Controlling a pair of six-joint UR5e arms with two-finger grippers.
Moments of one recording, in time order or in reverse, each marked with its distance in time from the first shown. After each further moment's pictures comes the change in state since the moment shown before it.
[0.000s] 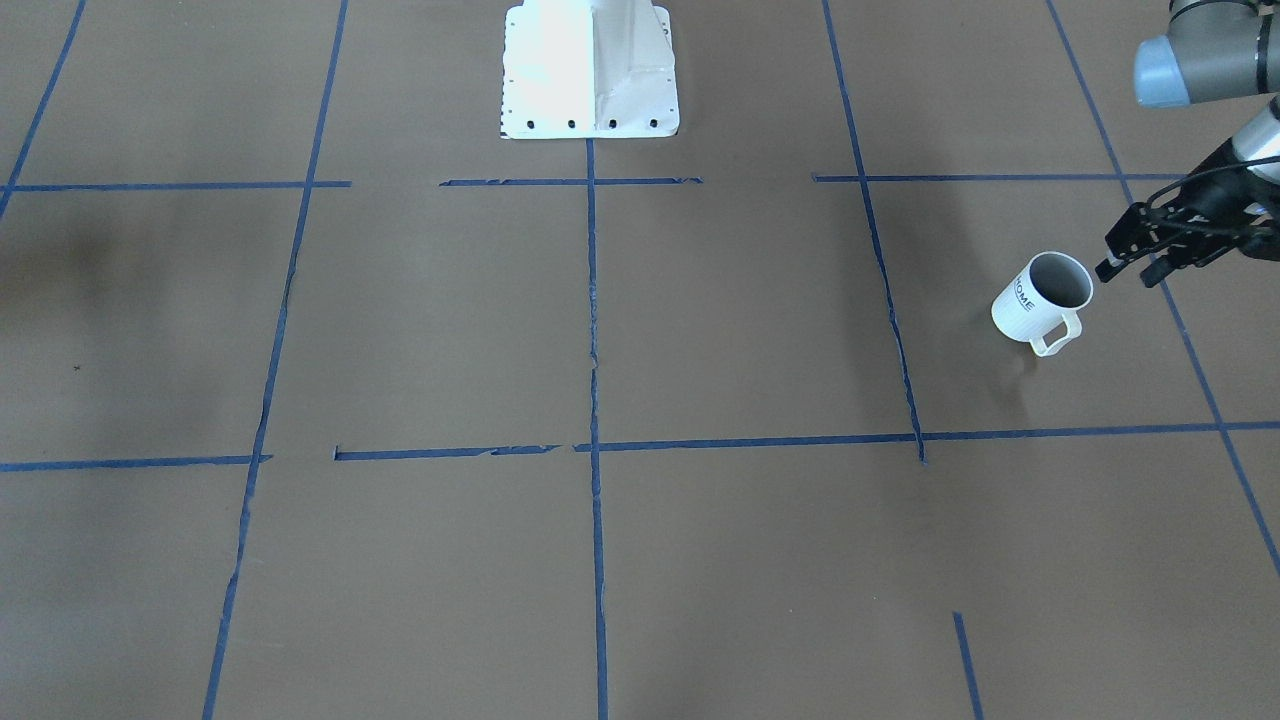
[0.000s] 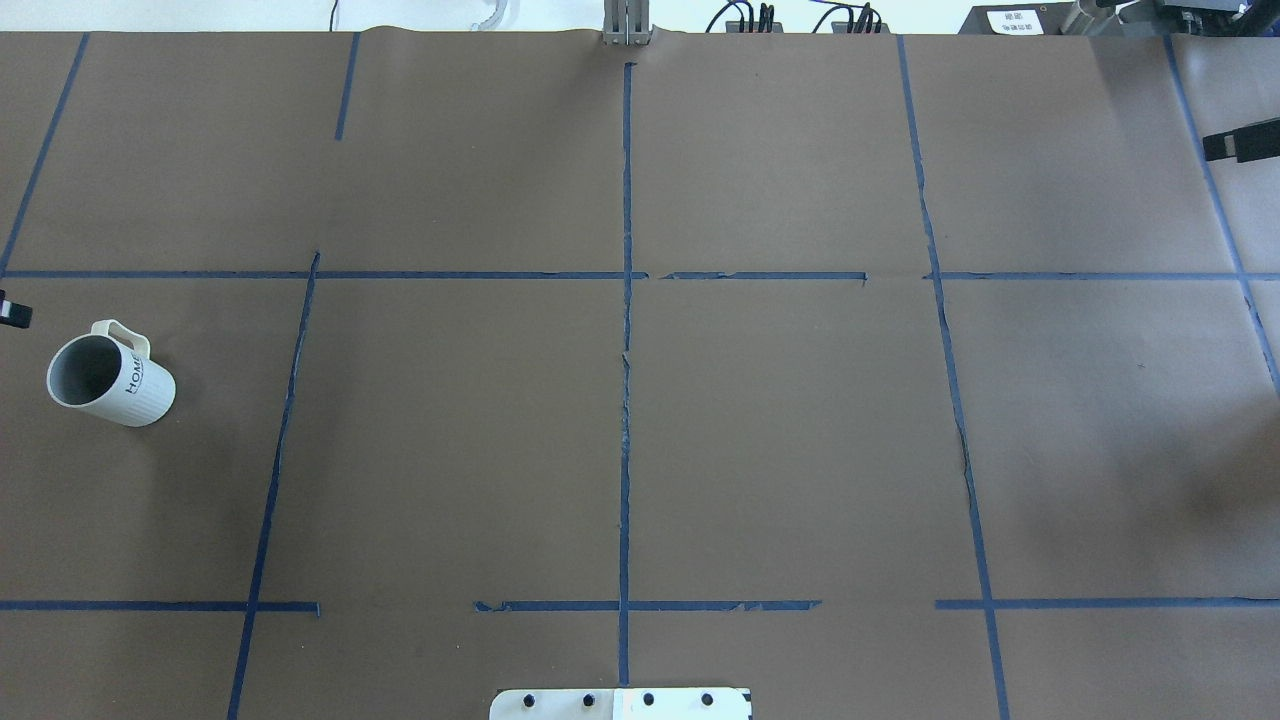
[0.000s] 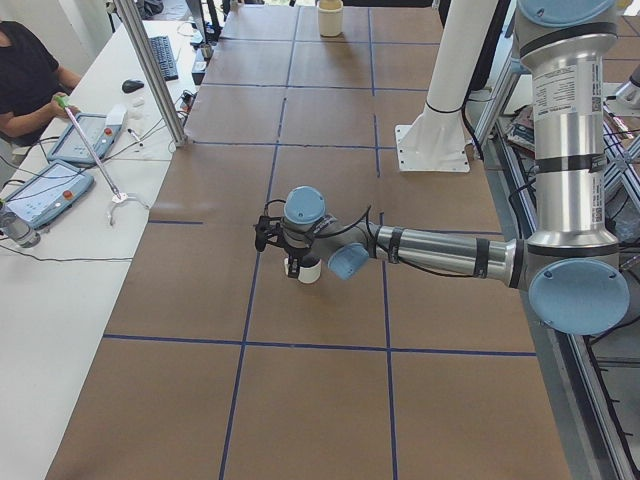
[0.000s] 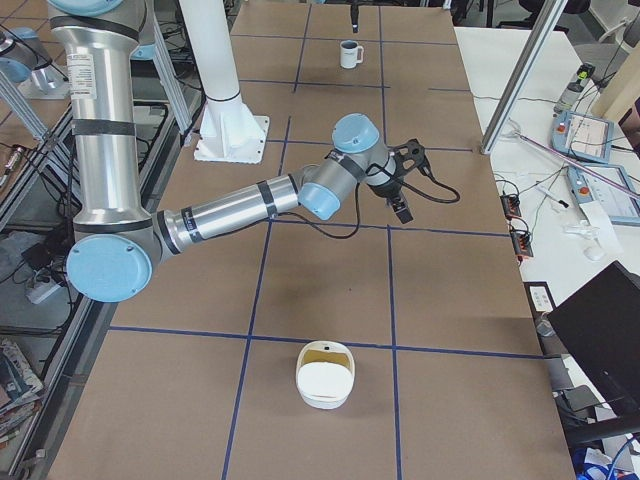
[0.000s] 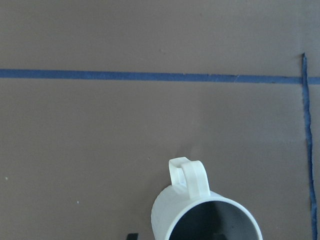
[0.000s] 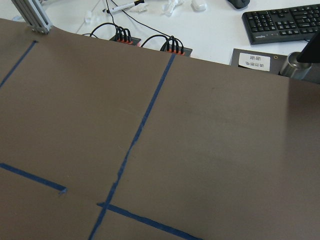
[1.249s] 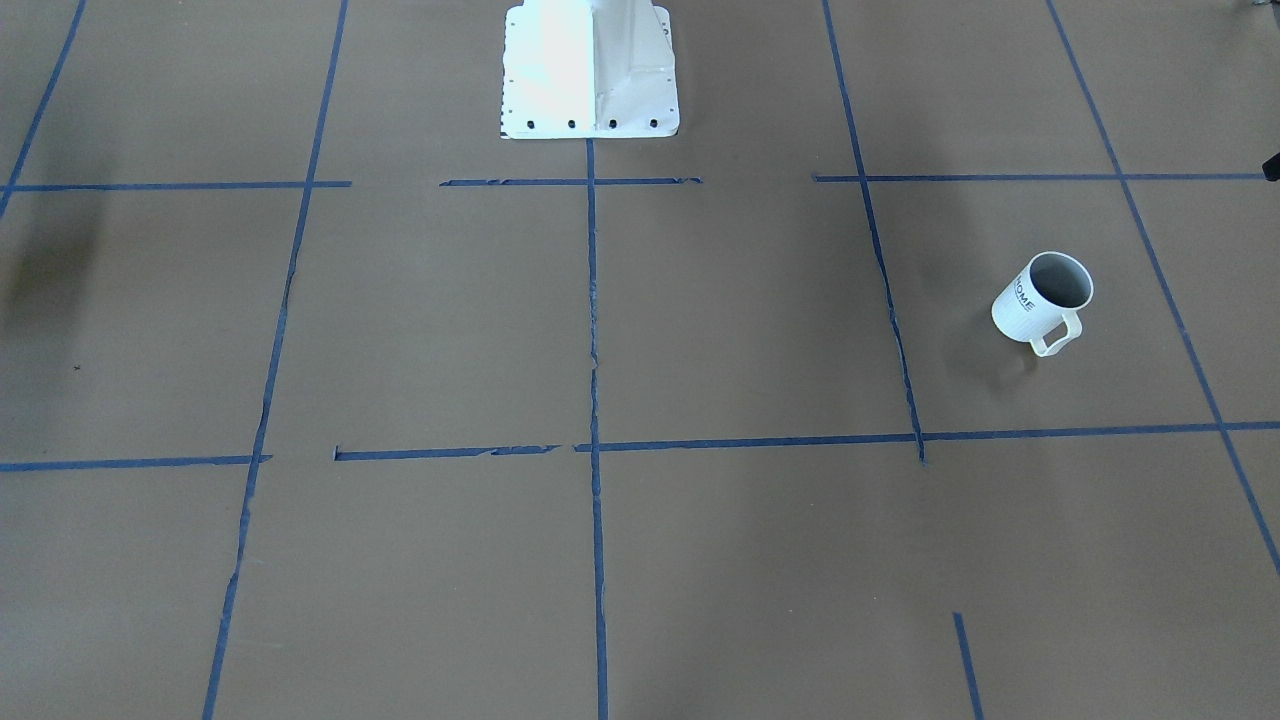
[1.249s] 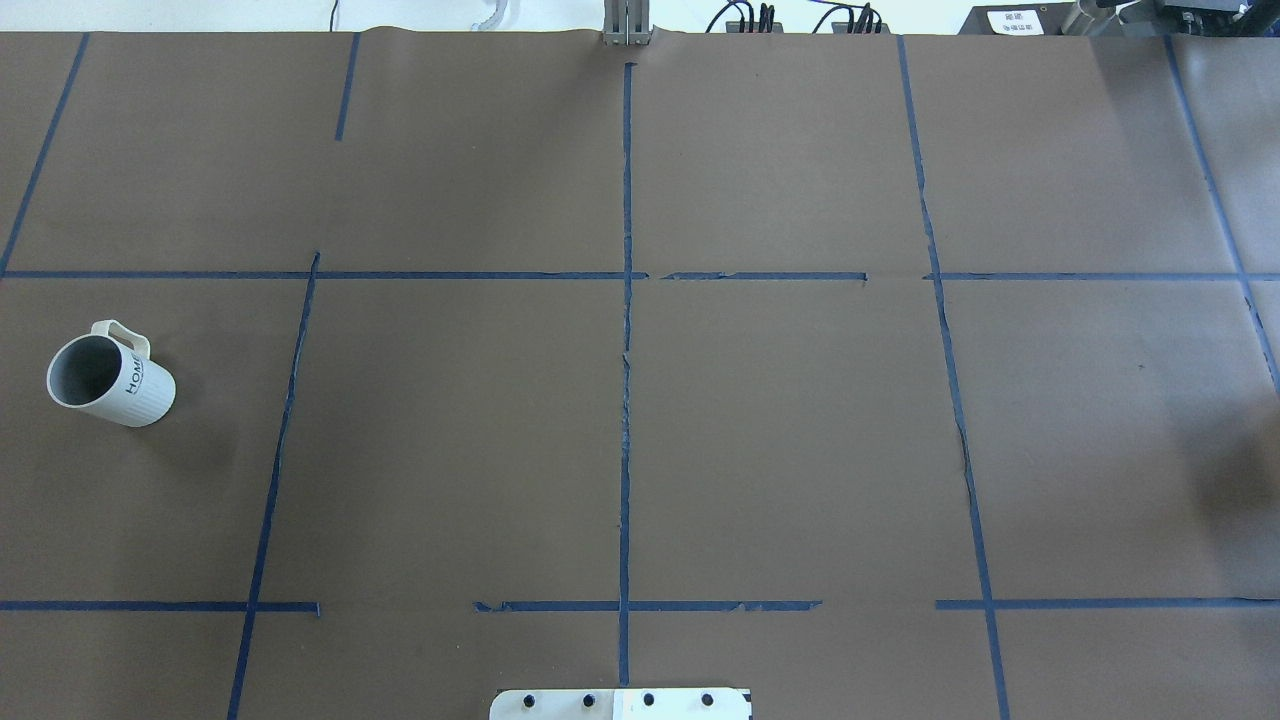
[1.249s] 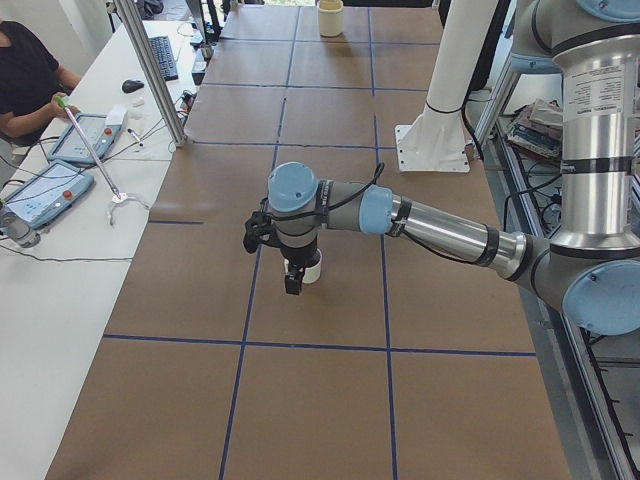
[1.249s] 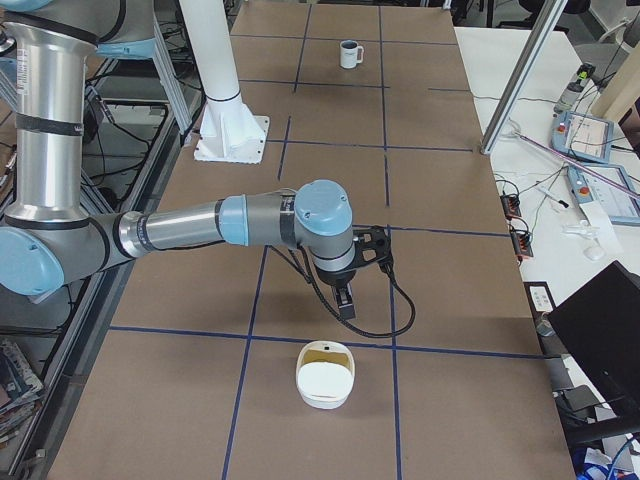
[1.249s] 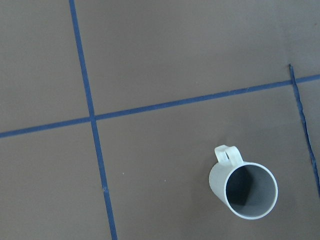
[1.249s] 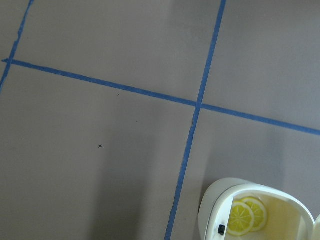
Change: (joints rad) left arm -0.284 0.008 -0.209 0.829 -0.051 0.696; right arm 0.334 -0.176 0.042 -0.656 0.138 -0.664
